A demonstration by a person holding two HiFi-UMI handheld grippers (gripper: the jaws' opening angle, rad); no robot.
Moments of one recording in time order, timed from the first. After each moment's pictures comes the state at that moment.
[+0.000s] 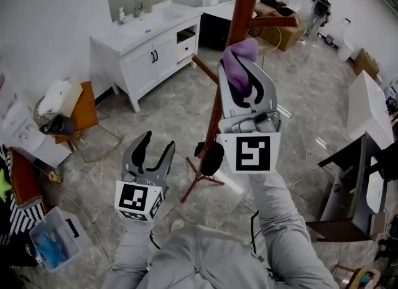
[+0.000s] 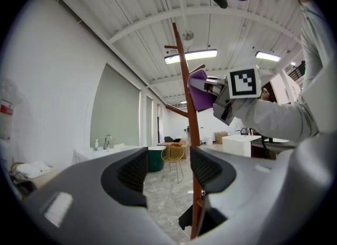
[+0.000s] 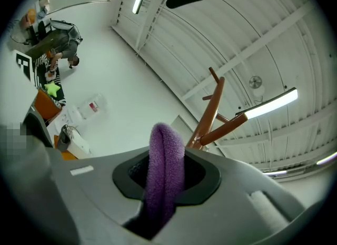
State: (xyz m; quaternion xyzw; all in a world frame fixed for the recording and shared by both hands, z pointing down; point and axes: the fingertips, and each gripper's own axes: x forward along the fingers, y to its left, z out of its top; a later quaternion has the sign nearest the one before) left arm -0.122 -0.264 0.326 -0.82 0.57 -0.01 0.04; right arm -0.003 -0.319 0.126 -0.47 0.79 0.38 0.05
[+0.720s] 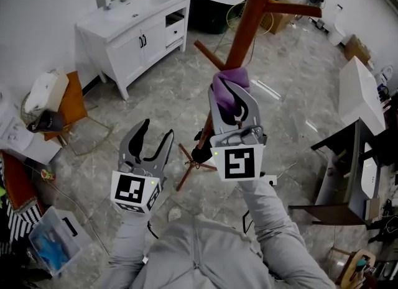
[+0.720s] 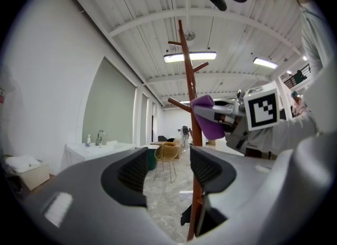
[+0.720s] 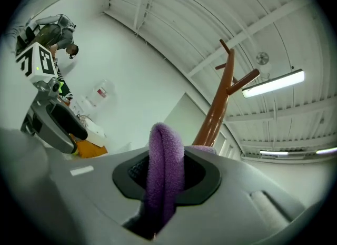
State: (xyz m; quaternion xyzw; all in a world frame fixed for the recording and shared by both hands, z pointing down) left arm -0.131 -0.286 0.342 -0.84 0.54 0.00 0.03; right arm -0.018 -0.334 0.241 -0.49 0.82 0.30 -0.07
